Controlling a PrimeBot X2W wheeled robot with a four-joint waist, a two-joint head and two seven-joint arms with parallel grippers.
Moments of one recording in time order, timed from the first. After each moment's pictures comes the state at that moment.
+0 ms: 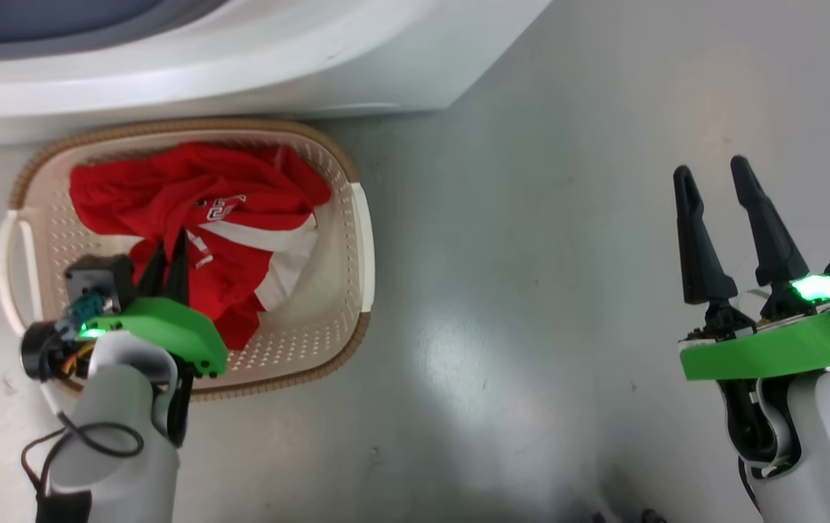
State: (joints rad) left arm -0.70 0.03 0.06 0.92 -0.11 -0.12 -0.26; right arm -0.30 -0.12 0.05 0.09 0.49 0.12 -0.26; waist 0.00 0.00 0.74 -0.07
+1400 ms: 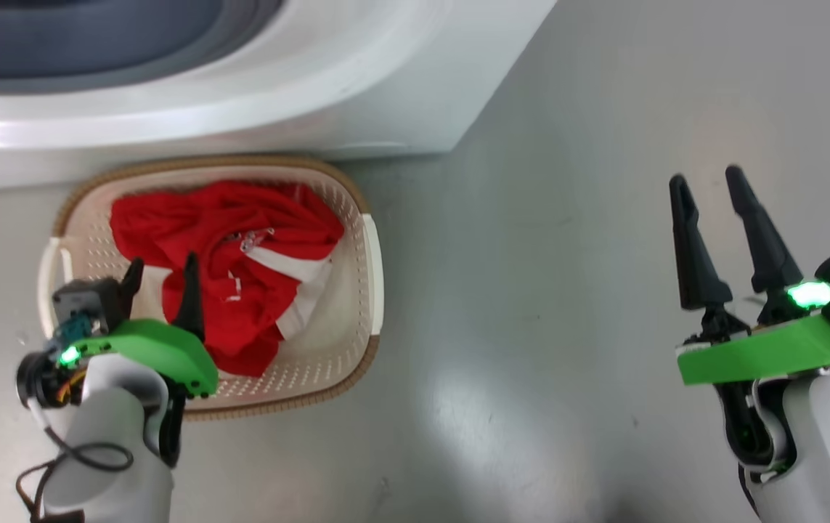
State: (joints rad) left arm -0.70 0.04 0.10 0.98 -0.13 -0.12 -0.26; right arm -0.31 -0.12 0.05 0.13 0.49 0.12 -0.26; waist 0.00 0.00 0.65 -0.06
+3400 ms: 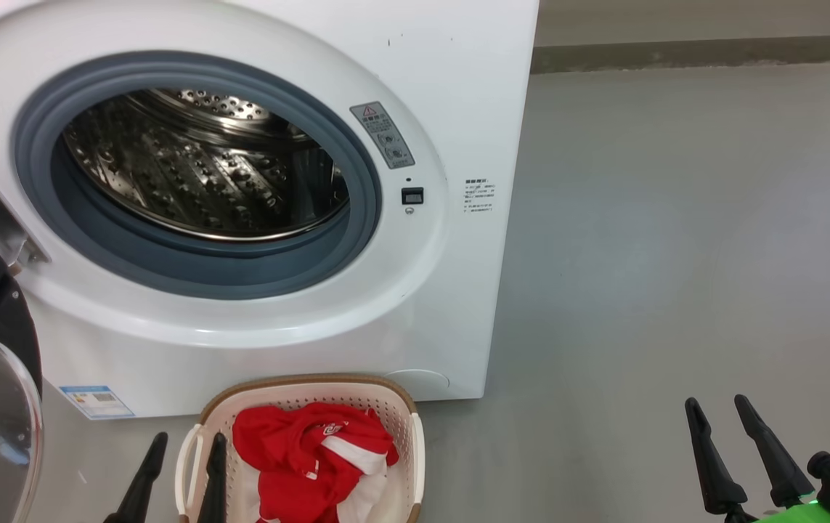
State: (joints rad) left arm 0.09 0.05 0.04 0.13 -0.19 -0.13 -0.26; right arm 0.12 -0.15 0.01 0.18 0.49 0.12 -0.26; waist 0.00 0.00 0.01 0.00
